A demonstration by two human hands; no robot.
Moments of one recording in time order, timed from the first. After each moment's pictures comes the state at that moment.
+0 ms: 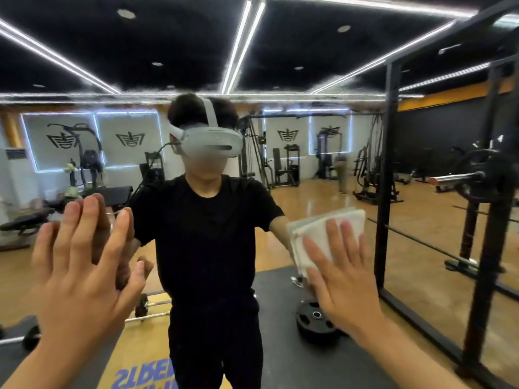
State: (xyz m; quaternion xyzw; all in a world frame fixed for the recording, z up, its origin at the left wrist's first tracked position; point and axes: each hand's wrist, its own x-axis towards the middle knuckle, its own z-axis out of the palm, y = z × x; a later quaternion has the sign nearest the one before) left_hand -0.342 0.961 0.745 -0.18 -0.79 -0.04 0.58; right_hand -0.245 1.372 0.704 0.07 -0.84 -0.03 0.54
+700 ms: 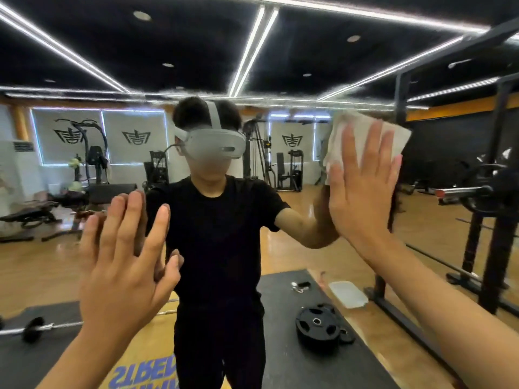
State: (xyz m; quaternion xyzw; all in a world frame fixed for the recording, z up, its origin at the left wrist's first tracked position) left_hand -0.310 0.983 0.761 -0.22 -0.71 -0.02 0.67; right_hand -0.257 1.336 0.852 -0.02 -0.78 0.09 0.62
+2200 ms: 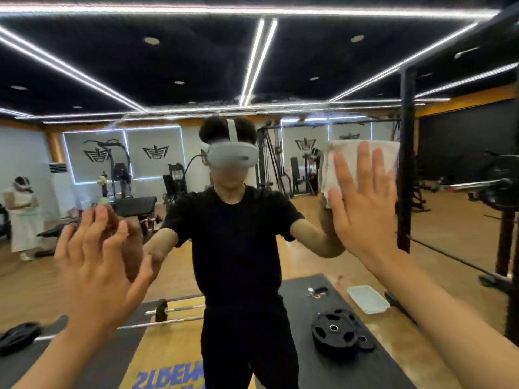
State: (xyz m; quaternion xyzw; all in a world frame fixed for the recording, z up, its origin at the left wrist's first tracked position) left_hand -0.289 1.005 0.773 -0.16 -0.72 -0.08 0.67; right_hand -0.239 1.423 0.825 -0.01 -0.81 0.03 0.58
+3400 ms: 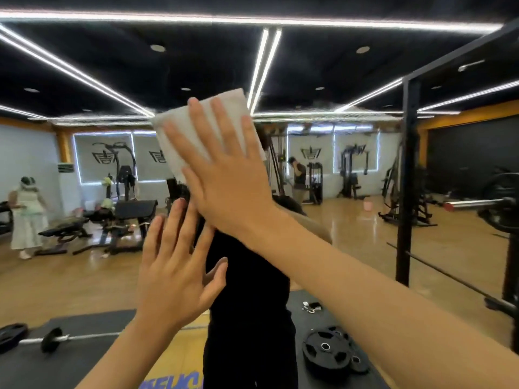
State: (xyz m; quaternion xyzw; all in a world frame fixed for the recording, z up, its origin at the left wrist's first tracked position) left_hand -0.288 1.189 0.783 -0.22 -0.72 0.03 0.66; right_hand -0.264 1.328 0.917 0.18 -0.77 -0.12 0.60
